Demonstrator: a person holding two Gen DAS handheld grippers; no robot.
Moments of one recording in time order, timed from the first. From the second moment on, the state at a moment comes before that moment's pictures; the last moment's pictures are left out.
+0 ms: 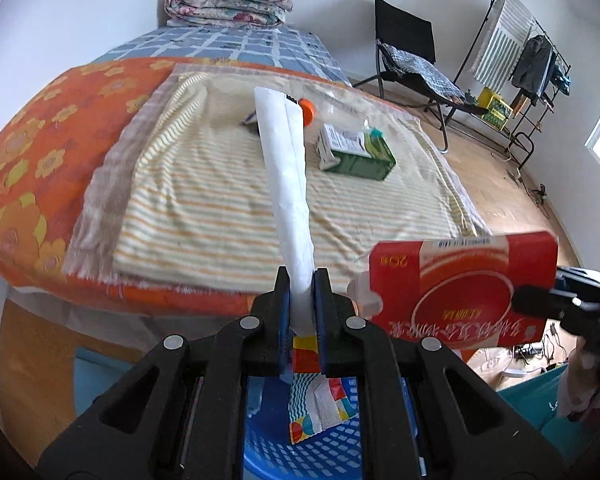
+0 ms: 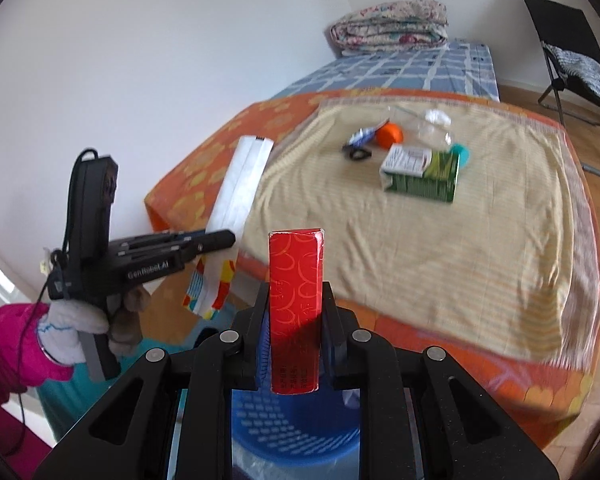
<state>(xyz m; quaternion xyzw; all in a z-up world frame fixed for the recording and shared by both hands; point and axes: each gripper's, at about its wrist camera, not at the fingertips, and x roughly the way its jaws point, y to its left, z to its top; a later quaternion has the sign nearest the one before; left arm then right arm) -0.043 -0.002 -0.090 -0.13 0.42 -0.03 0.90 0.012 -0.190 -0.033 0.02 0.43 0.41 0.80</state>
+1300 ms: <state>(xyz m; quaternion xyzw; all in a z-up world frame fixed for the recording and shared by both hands) -0.088 -0.045 -0.155 -0.08 0.45 -0.02 0.89 -0.026 -0.178 -0.109 -0.05 0.52 0.38 0.76</state>
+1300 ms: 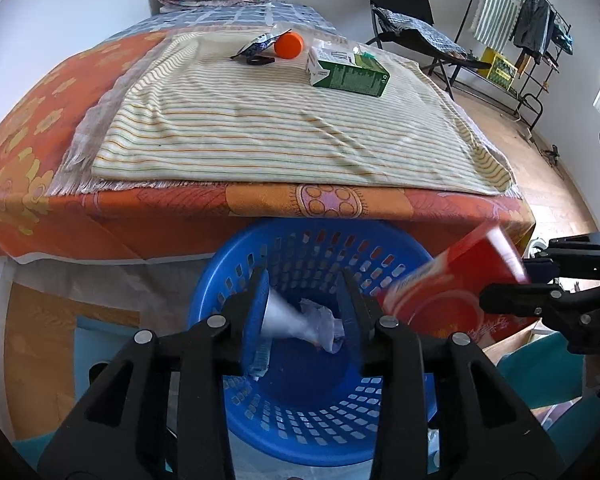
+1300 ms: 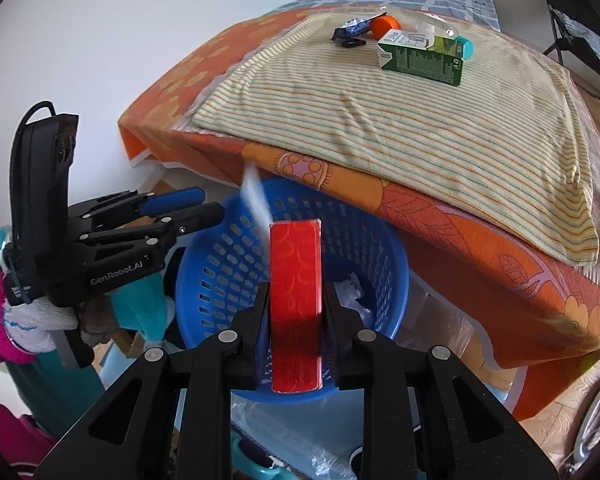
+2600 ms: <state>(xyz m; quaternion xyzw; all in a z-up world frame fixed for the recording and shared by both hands) -0.021 -0.024 -0.103 -0.09 0.44 0.00 0.90 0.036 -0.191 -0.061 -0.01 0.47 0.34 0.81</state>
